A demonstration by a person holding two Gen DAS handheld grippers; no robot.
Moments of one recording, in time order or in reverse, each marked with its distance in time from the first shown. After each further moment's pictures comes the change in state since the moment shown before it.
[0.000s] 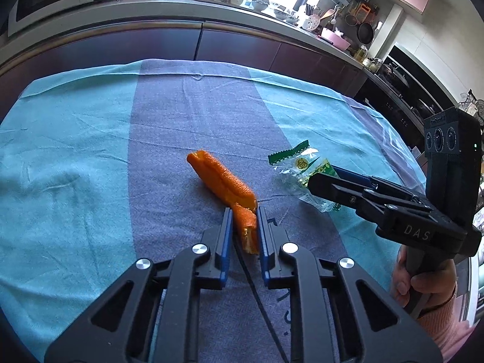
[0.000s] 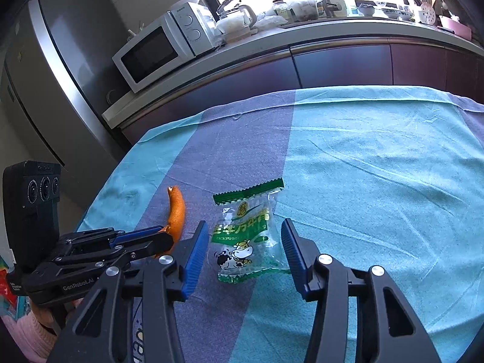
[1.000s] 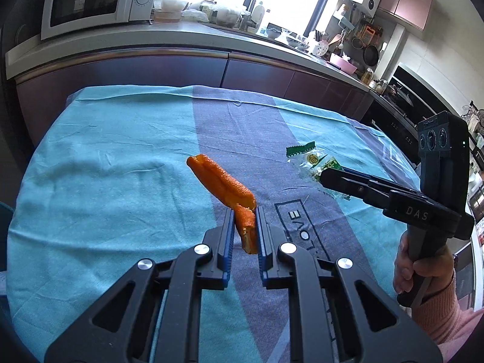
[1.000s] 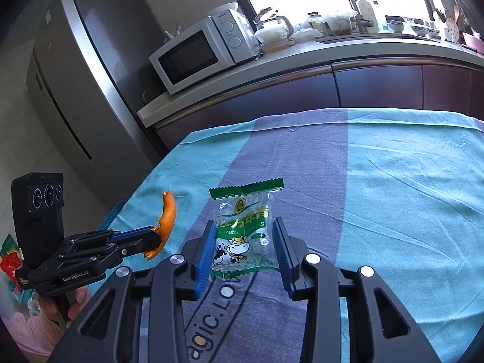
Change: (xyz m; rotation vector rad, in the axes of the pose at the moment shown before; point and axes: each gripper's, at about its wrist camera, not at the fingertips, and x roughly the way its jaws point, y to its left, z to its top) left arm -0.086 0.036 -0.035 -0.020 -0.129 0.054; right arm -0.015 0.056 -0.002 -0.084 -0.043 0.129
